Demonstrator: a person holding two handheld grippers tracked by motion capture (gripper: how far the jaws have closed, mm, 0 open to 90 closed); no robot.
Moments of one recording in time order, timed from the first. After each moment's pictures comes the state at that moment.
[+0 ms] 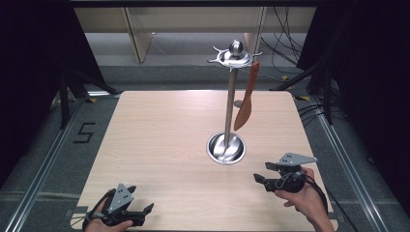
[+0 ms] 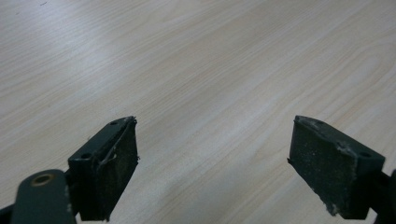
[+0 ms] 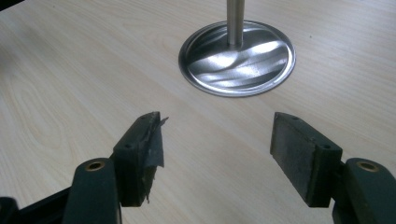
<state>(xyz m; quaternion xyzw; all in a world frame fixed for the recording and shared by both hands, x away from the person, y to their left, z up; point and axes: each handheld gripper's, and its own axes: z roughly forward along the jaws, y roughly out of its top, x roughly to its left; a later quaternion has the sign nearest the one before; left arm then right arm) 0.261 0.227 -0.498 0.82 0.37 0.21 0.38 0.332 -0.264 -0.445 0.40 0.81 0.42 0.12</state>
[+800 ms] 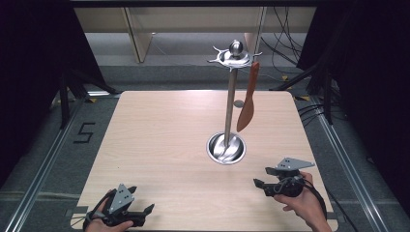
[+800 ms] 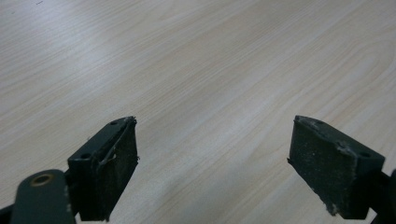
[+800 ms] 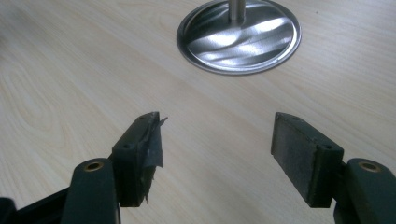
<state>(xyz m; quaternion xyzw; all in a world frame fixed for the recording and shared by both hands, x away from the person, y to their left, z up) 0.262 0.227 -0.499 0.82 0.37 0.21 0.38 0.326 -0.264 -0.461 0.40 0.81 0.40 0.12</state>
